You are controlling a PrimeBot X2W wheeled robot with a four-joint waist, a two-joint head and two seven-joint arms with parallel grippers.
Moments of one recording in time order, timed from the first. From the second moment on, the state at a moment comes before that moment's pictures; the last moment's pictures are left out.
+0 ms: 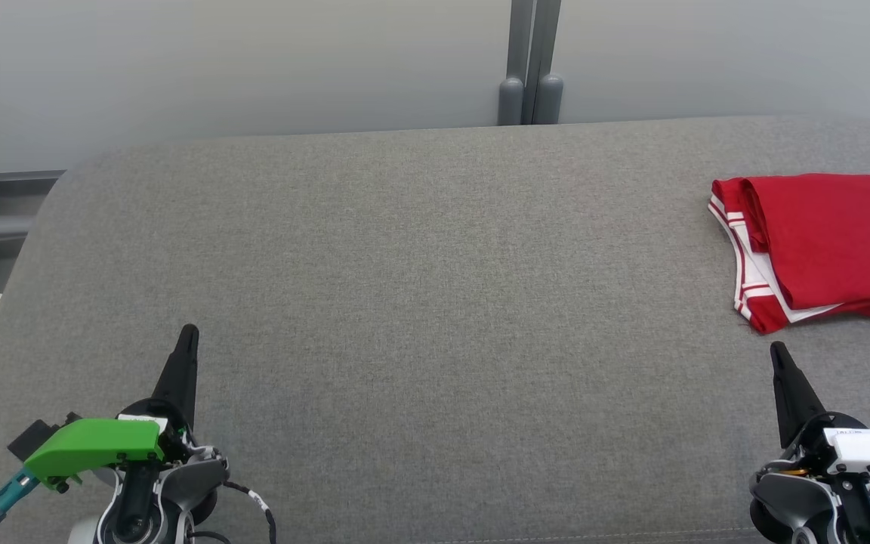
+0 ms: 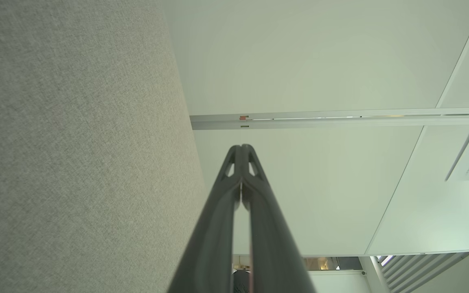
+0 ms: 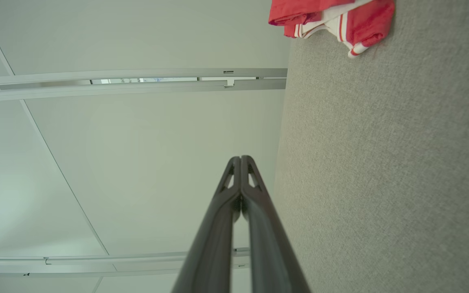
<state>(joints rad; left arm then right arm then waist) -0.18 0.05 0.05 0.32 -1.62 -0.13 0.15 -0.02 -0.05 -0.16 0.16 1.62 0.13 0.07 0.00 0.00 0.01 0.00</state>
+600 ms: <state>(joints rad) -0.18 0.05 0.05 0.32 -1.62 -0.13 0.15 -0.02 -0.05 -0.16 0.16 1.62 0.13 0.07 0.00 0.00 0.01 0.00</state>
